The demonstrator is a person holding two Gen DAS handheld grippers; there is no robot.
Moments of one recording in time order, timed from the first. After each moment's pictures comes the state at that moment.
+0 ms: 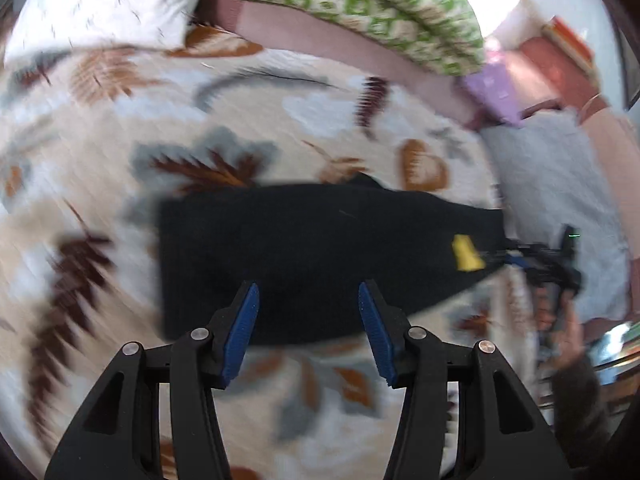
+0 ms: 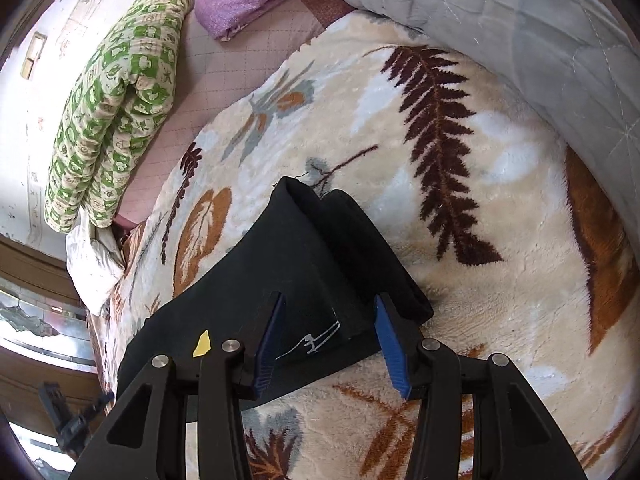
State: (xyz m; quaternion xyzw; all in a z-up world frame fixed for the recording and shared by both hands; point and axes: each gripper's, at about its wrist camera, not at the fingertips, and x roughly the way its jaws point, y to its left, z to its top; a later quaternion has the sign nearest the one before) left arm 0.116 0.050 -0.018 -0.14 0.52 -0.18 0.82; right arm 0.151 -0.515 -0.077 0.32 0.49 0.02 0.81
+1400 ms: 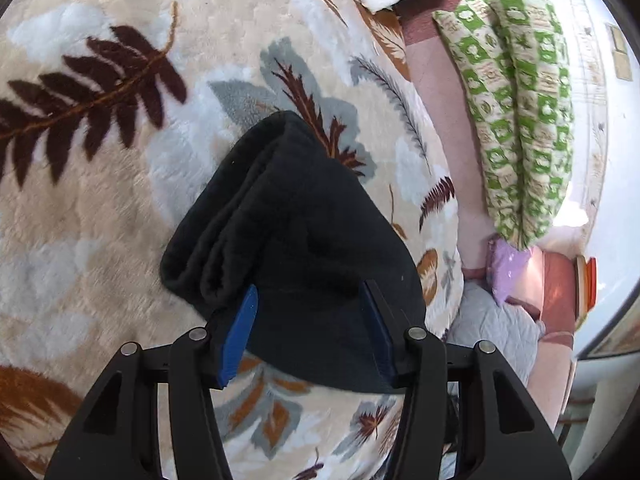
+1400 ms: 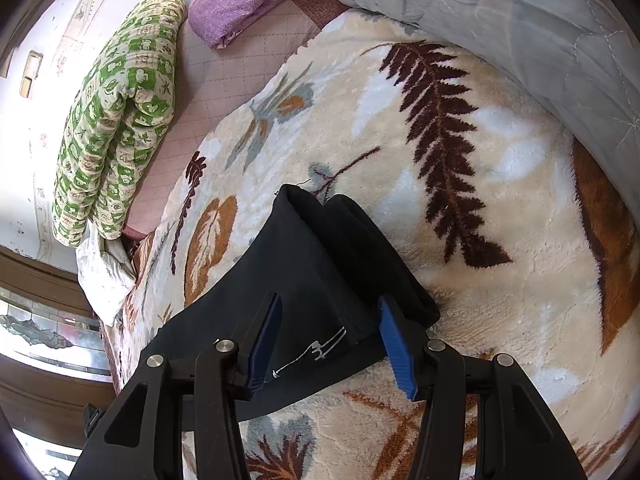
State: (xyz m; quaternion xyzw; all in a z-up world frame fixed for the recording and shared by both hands) left arm 0.126 0.113 -0.079 -0.48 0.53 -0.02 0.70; right arm 0.153 -0.520 -0.080 0.35 0.48 0.03 0.80
